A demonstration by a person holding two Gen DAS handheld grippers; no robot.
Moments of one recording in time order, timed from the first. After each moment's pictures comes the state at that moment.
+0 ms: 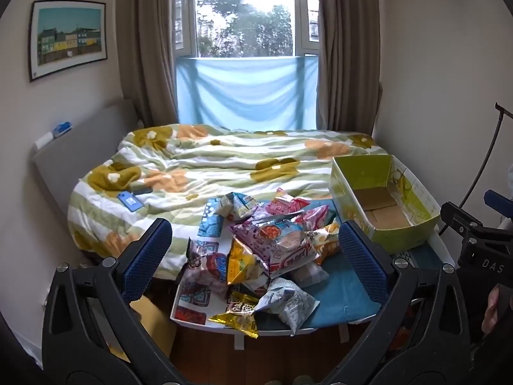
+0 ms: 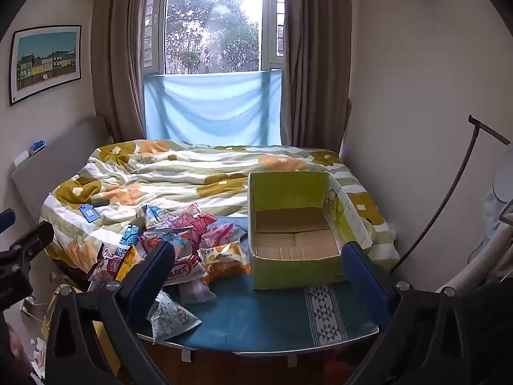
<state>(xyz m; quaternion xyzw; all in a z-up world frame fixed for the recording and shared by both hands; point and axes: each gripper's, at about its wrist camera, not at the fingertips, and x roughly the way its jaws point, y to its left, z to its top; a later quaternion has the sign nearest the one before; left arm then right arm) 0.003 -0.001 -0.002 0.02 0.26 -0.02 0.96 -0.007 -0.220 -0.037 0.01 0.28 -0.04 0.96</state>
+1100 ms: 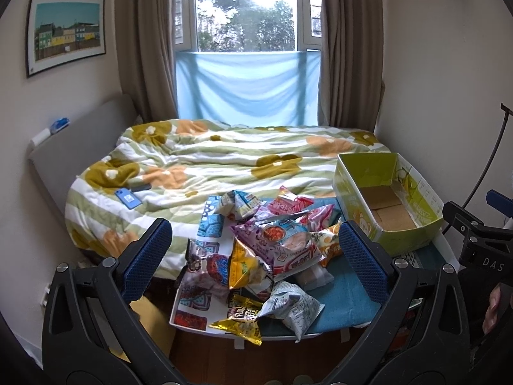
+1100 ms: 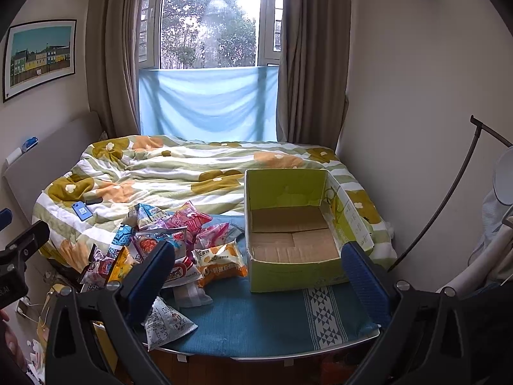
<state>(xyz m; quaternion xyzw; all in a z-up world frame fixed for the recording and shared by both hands) 0.024 0.008 -0.010 0.02 0.28 -0.02 0.96 0.004 -0.218 -0.044 0.01 0.29 -0.05 0.96</state>
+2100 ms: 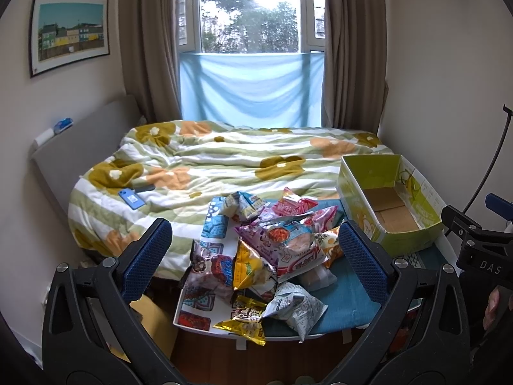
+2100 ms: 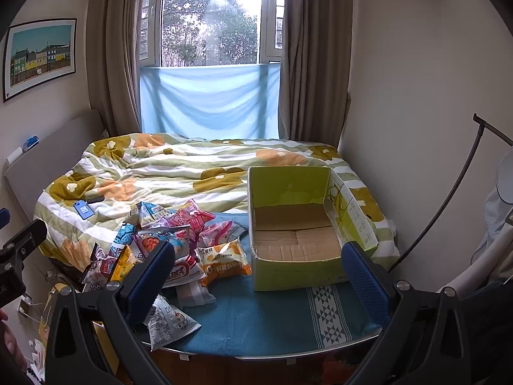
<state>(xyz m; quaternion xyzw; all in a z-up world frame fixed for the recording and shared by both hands) 0.024 0.010 -0.011 0.02 0.28 -0.01 0.96 0.009 -0.207 -0.050 0.00 0.30 -0.05 0.95</state>
